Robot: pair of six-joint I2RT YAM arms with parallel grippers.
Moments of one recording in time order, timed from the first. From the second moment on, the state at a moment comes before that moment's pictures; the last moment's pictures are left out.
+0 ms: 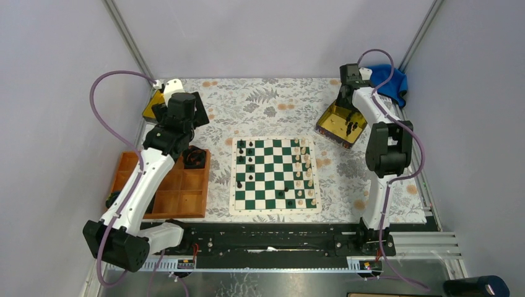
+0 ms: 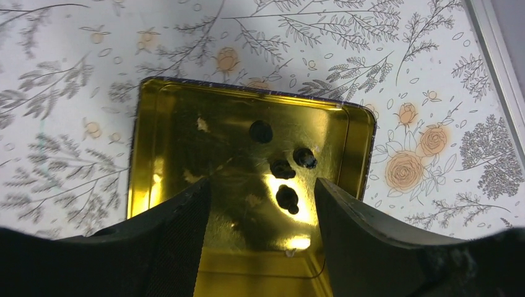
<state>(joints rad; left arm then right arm) -0.28 1.17 1.20 -0.58 -0.55 -0.37 0.12 2.08 1.79 -0.68 0.45 0.42</state>
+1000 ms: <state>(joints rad) -0.28 1.24 1.21 -0.58 -0.54 -0.36 0.02 2.28 1.89 -0.63 0.39 0.43</state>
